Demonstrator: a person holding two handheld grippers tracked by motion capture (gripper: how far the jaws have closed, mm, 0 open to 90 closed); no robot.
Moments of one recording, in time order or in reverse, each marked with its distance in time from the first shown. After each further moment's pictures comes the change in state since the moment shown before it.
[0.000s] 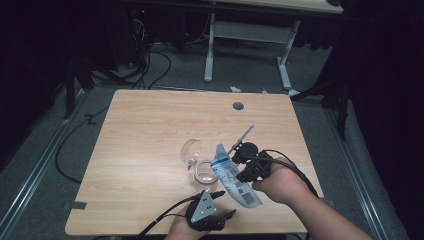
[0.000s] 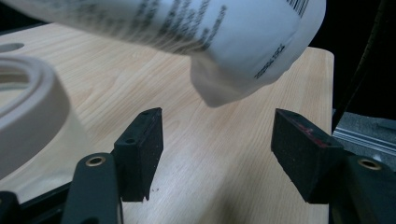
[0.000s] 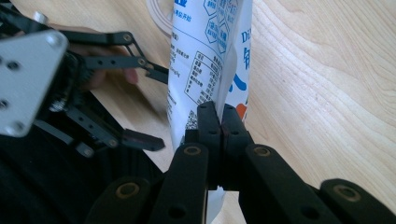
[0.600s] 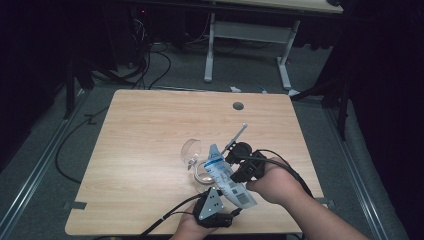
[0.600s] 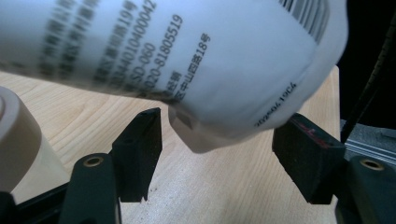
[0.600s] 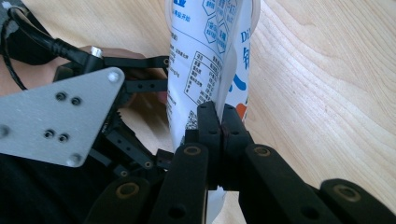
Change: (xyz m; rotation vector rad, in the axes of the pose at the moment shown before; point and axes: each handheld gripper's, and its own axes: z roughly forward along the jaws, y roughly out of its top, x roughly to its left) left arm -0.002 0.006 0.016 -0.023 0.020 -0.012; right arm 0.011 0.010 -0.002 -0.007 0.014 -0.023
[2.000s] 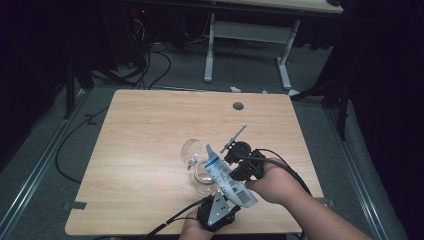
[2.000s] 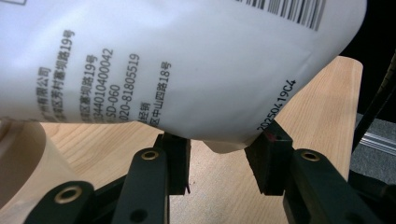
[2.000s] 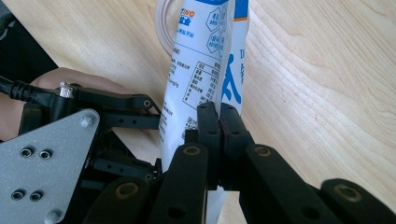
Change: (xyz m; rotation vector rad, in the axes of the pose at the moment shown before) left arm -0.018 0.013 -0.001 0.043 0.094 0.009; right arm -0.001 0.002 0.004 -0.036 -0.032 0.000
